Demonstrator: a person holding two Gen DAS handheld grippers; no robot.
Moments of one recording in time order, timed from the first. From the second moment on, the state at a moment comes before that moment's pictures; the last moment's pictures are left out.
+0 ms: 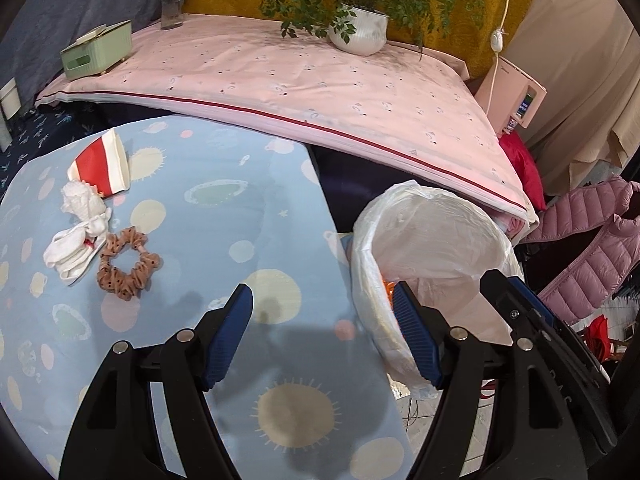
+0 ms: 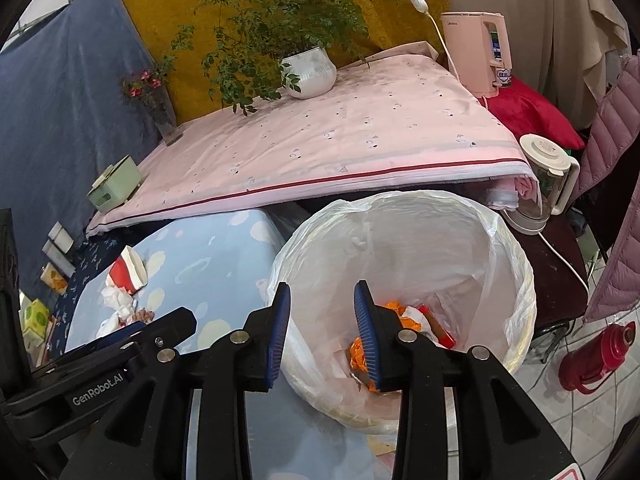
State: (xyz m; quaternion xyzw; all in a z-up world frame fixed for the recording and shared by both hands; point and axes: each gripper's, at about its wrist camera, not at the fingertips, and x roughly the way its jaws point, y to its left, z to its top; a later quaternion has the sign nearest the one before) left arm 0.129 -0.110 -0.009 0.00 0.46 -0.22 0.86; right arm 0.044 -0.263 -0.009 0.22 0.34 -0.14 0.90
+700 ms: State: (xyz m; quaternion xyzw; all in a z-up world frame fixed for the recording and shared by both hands) left arm 0.151 -0.015 -0.025 -0.03 0.47 -0.14 0.87; right arm 0.082 -0.167 -0.020 0.17 0.38 -0.07 0.91
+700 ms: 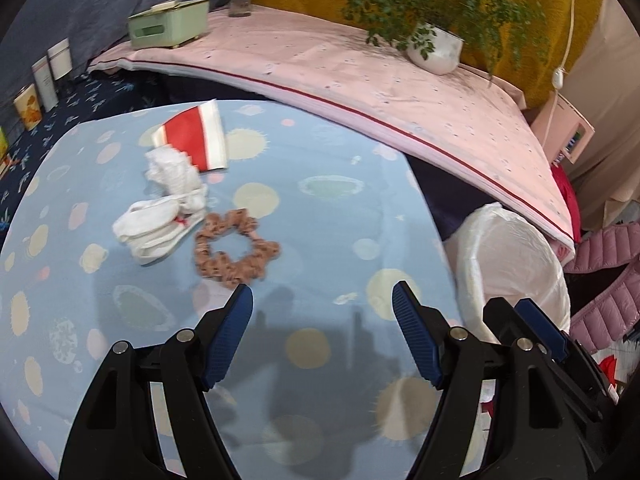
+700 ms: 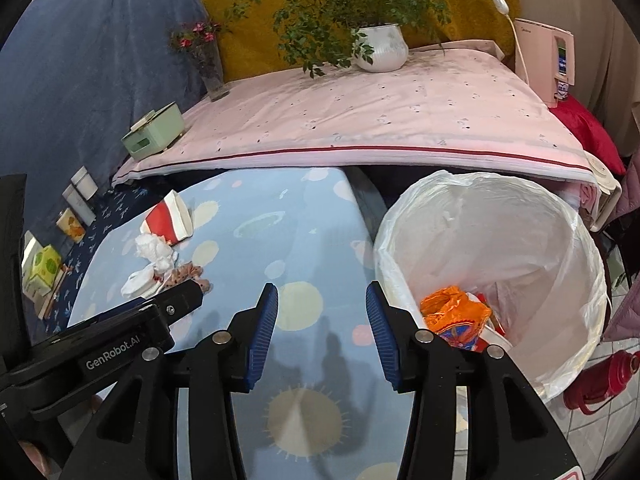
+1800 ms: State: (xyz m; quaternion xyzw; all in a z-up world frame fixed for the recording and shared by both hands) left arm 0.233 0.122 -0.075 -0.02 0.47 -0.02 0.88; right arm 0.201 -0.047 -0.079 0.15 0.46 -0.02 0.87
